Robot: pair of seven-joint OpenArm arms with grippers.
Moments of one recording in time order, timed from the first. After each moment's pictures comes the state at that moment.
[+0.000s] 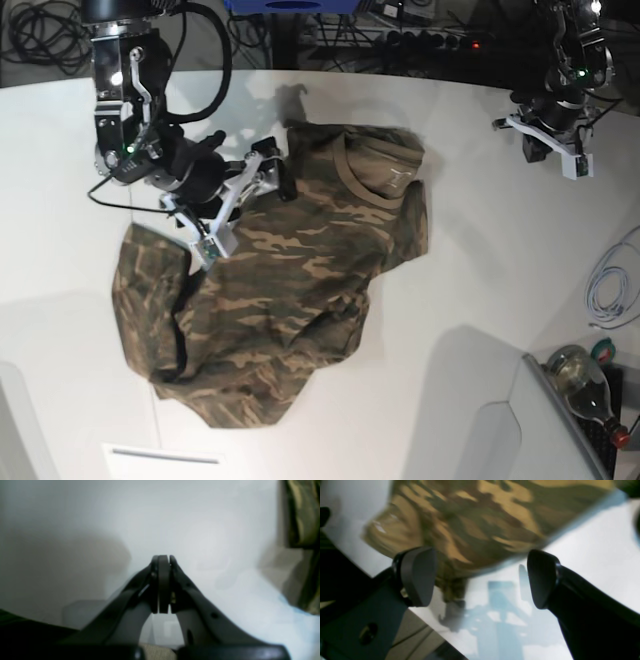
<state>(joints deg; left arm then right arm) 24.8 -13.8 -25.8 85.9 -18.3 -16.2 25.6 -9.1 -2.4 -0.9 90.4 18.8 26.4 -51.7</state>
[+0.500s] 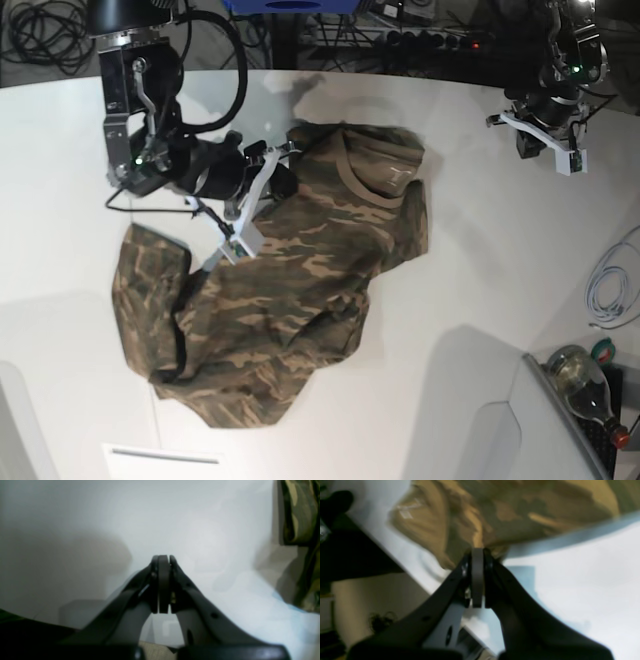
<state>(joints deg) 25.4 -13.0 -24.2 86.0 -18.2 -16.1 25.6 -7.1 -2.5 -4.3 93.5 27.6 25.8 -64.1</state>
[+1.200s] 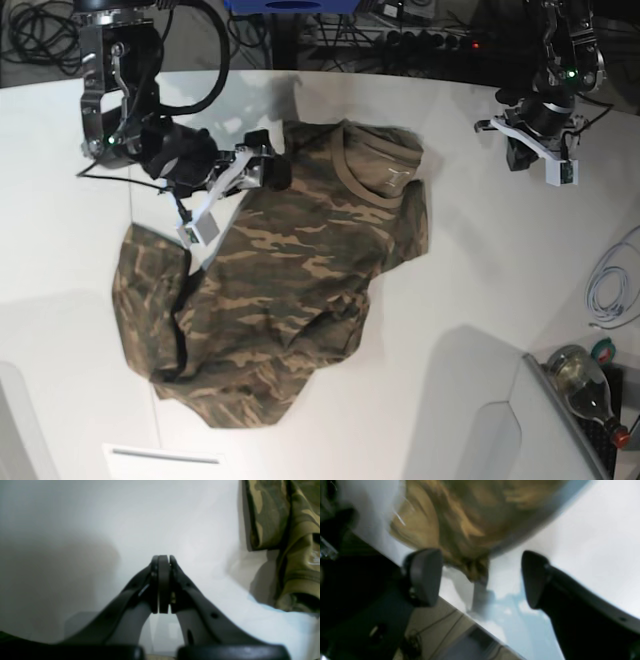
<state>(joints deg) 25.9 -13.5 -21.6 89.7 -18.1 -16.2 25.6 -11.3 -1.2 1.3 91.8 31.7 19.5 -58.2</state>
